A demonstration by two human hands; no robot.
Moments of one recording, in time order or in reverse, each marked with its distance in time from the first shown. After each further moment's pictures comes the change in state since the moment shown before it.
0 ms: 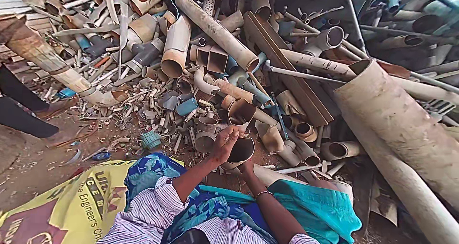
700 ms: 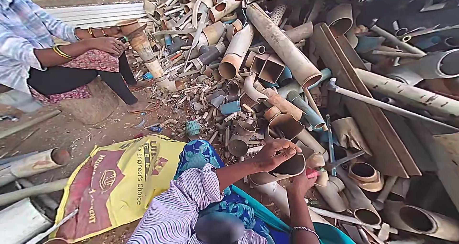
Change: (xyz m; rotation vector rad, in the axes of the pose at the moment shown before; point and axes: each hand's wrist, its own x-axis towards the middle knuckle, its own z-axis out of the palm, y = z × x) left_hand 0.016 0.011 0.003 0.019 -0.136 0.088; right_hand -0.018 -0.063 -0.018 0.353 0.122 -0.457
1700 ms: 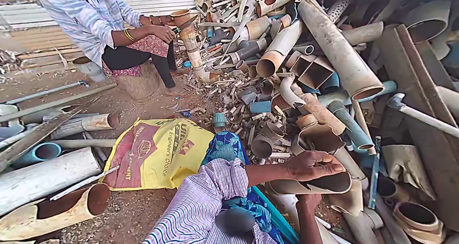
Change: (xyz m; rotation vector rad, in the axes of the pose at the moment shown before) left_hand -0.002 -0.002 0.006 -0.050 0.066 0.012; right_hand -0.027 0.038 -0.006 -0.338 -0.308 -0.019
